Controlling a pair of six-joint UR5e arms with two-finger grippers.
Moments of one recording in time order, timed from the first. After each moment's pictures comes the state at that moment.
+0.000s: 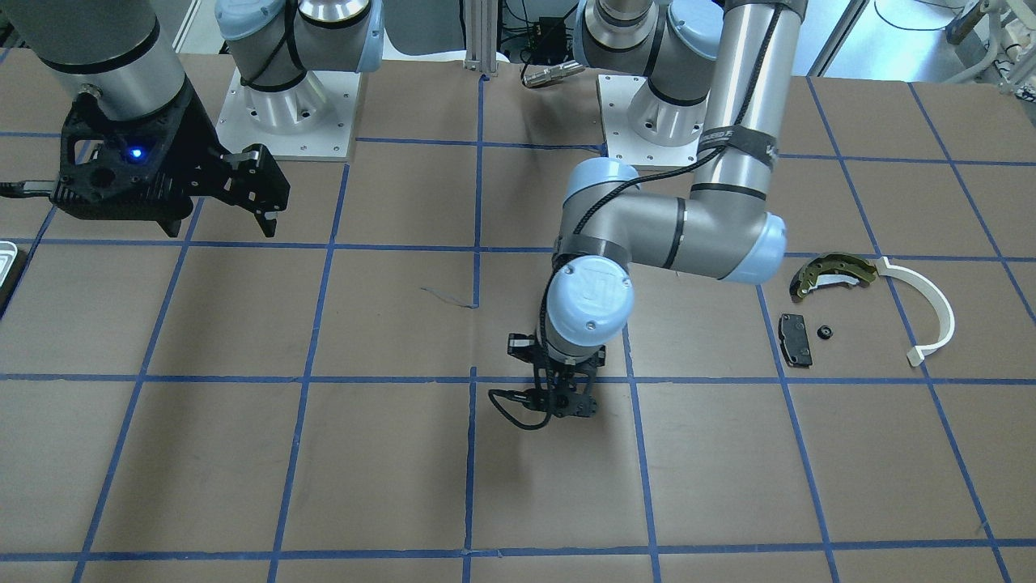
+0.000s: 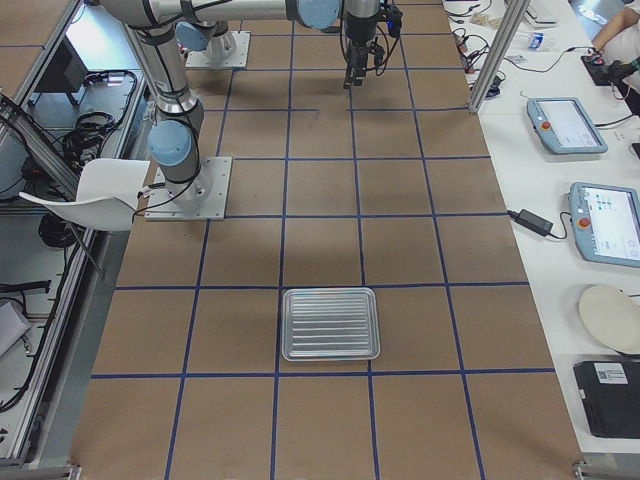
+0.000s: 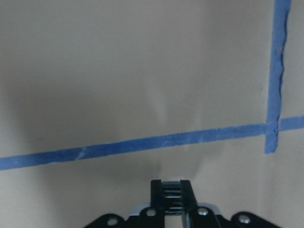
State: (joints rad) left arm -1.75 -2.08 -1.58 -1.26 1.53 -0.05; right arm 1.57 -1.50 1.46 -1.55 -1.57 -0.03
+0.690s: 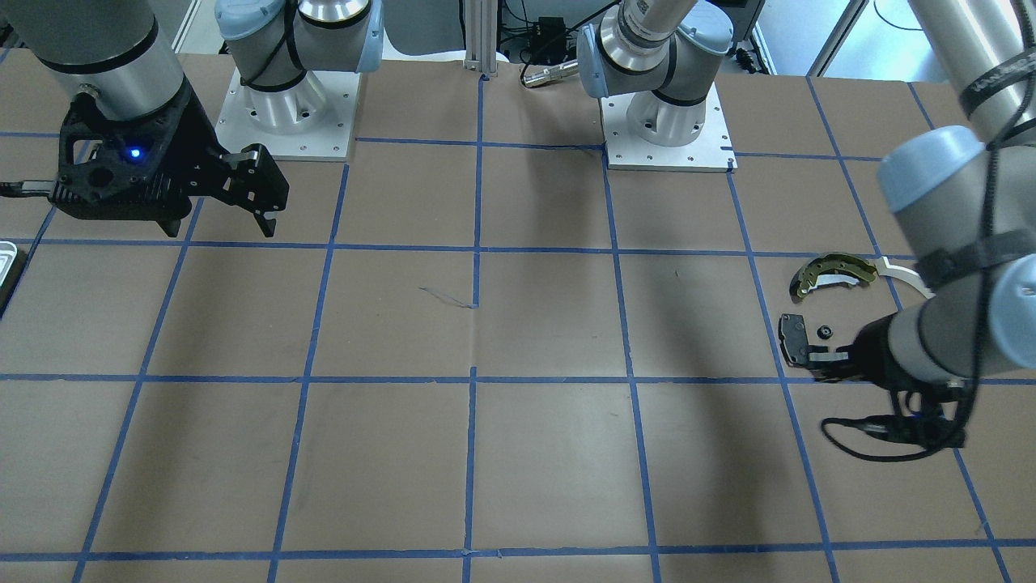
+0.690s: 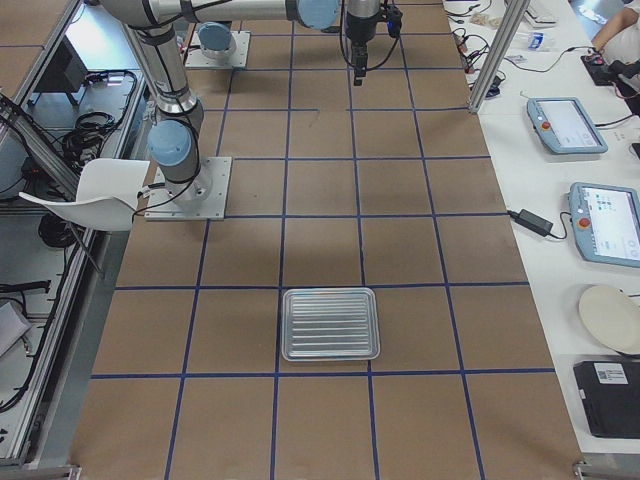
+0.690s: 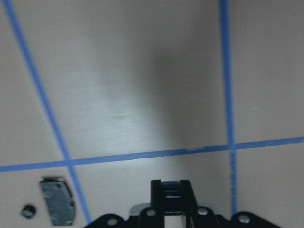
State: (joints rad) left arm -1.25 -2.01 -1.36 -1.54 1.70 0.40; right arm 1.56 -1.50 1.46 -1.55 -1.57 -0.02
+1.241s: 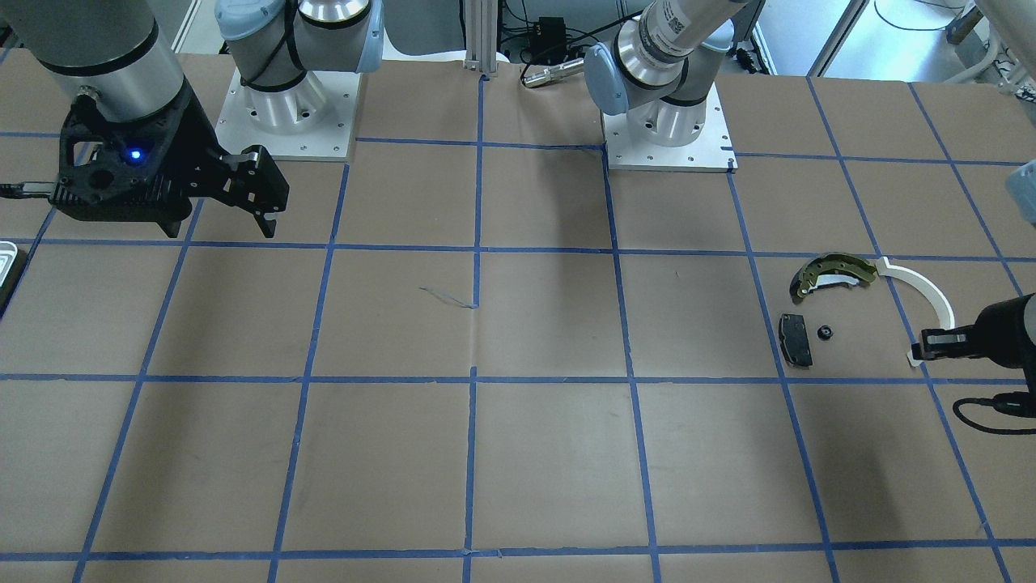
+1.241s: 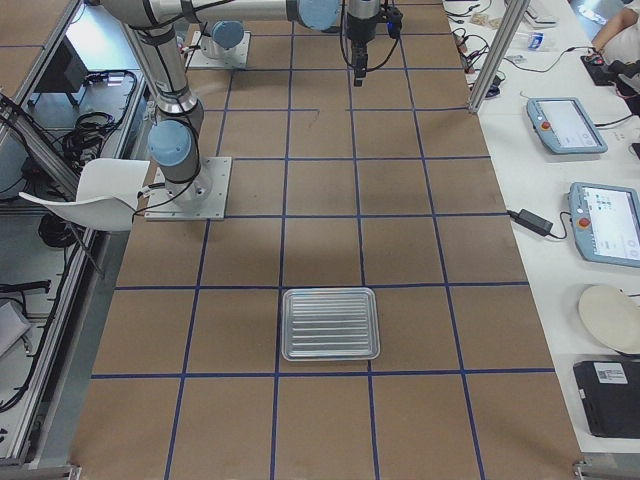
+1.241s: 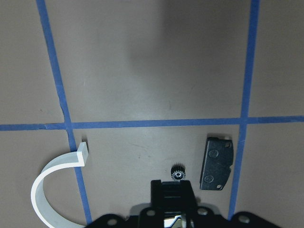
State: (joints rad) left arm -1.02 -2.05 -1.40 -1.52 1.71 0.53; right arm 1.56 -1.49 1.46 -1.55 -1.57 -0.02
